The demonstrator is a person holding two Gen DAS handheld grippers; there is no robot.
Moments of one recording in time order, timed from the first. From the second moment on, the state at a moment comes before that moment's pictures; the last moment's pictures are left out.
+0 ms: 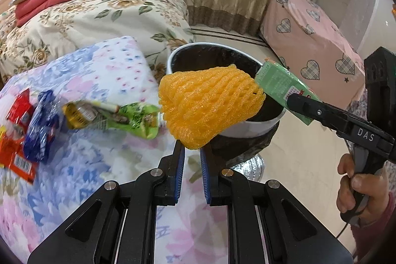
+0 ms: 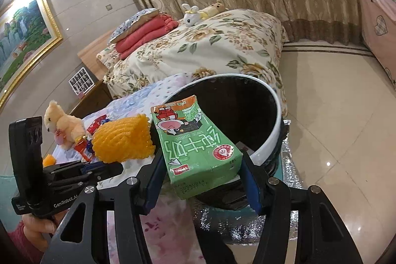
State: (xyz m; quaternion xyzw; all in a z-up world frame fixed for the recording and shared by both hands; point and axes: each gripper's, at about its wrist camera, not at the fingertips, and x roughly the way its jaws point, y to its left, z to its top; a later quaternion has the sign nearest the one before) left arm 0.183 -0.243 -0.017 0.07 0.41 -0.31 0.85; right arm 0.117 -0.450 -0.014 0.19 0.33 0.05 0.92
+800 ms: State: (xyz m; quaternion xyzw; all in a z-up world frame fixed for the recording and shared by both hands) left arm 0.211 -0.284 -0.011 0.09 0.41 -0.32 0.85; right arm 0.155 -0.476 -0.019 0.19 0.37 0.02 0.91
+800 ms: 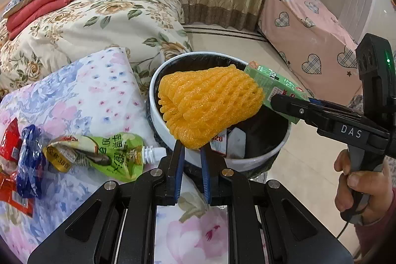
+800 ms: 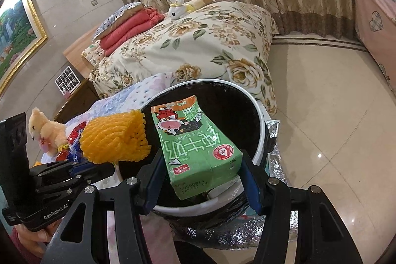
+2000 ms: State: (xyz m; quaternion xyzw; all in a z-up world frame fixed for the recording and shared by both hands) left arm 0.187 -0.223 -0.026 0.03 0.43 -0.27 0.86; right arm 0.143 -0.456 -0.010 0.23 0.34 0.05 0.91
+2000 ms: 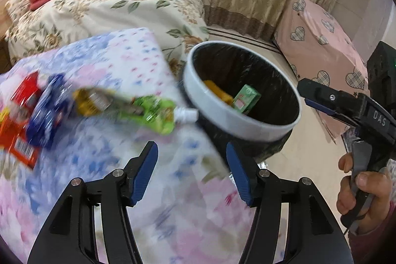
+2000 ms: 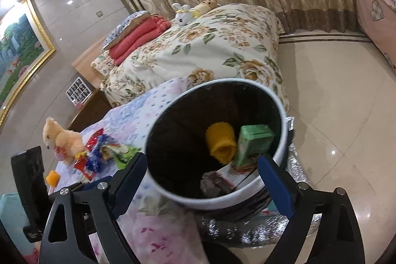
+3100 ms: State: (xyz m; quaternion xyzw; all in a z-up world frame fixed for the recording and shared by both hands) left arm 0.169 -0.049 -0.052 -0.08 0.44 -0.12 0.88; right arm 0.154 -0.293 -0.021 0.09 0.37 0.21 0.90
